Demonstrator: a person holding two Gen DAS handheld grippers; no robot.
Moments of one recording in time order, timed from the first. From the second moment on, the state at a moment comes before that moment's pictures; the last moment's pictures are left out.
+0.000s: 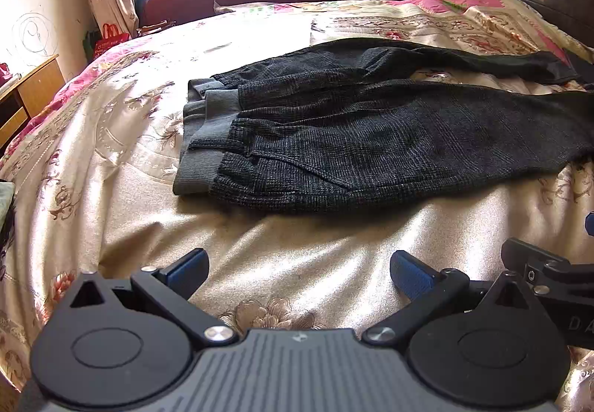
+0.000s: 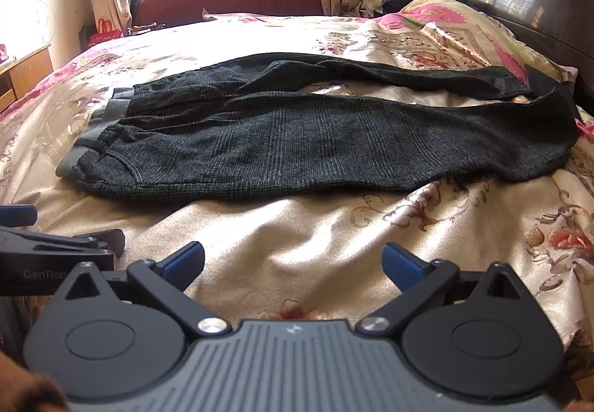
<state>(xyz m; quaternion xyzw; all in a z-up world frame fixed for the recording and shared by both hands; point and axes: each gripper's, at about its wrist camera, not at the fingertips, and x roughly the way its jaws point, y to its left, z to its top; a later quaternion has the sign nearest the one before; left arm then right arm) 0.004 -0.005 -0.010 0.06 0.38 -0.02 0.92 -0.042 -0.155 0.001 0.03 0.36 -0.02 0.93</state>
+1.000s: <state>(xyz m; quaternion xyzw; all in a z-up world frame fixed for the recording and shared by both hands) 0.000 -0.009 -0.007 0.07 0.37 -0.03 0.93 -0.040 -0.157 -0.002 0.04 0.36 -0.03 0.93</state>
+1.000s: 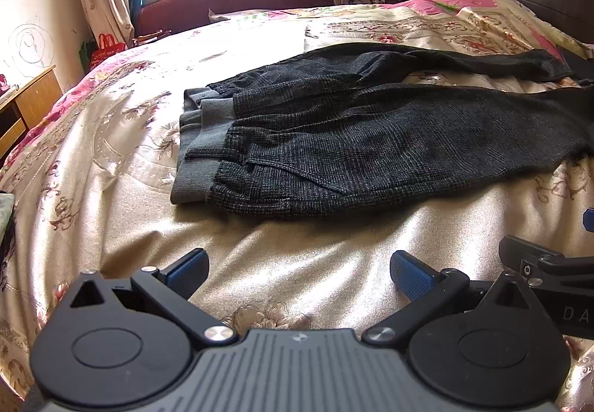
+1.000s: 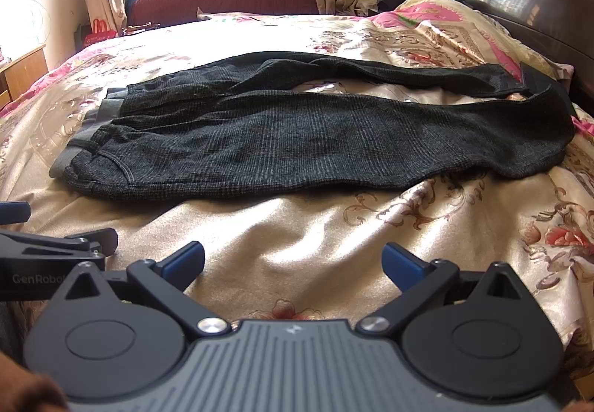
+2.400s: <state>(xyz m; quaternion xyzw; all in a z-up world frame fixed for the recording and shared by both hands) 0.042 0.027 0.000 0.08 0.35 -0.01 0.93 -0.008 -0.155 0.009 0.01 0.34 0.01 0.94</state>
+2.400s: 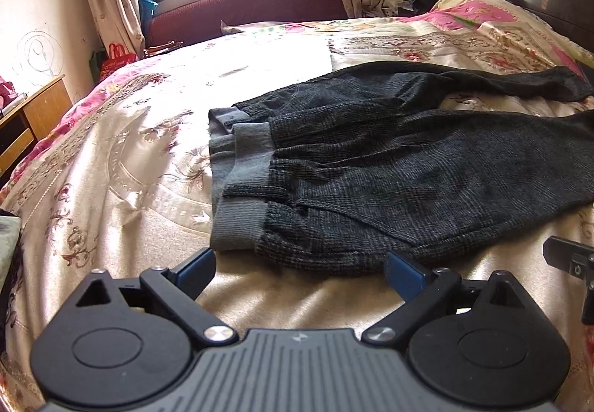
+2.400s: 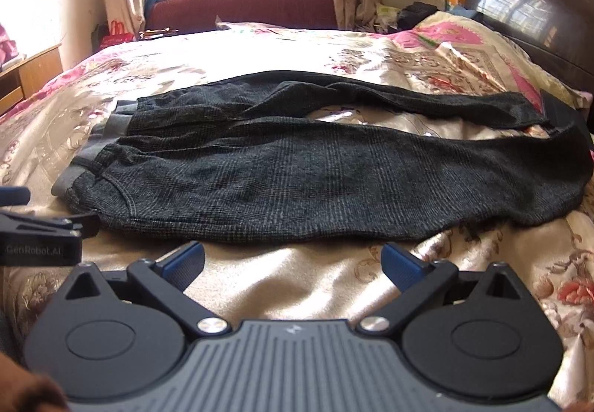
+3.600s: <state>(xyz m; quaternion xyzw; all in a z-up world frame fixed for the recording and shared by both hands) 0.098 0.085 -0.013 0.11 0.39 -0.17 0.90 0.039 -0.063 -0.010 -0.17 0.30 0.27 0.90</state>
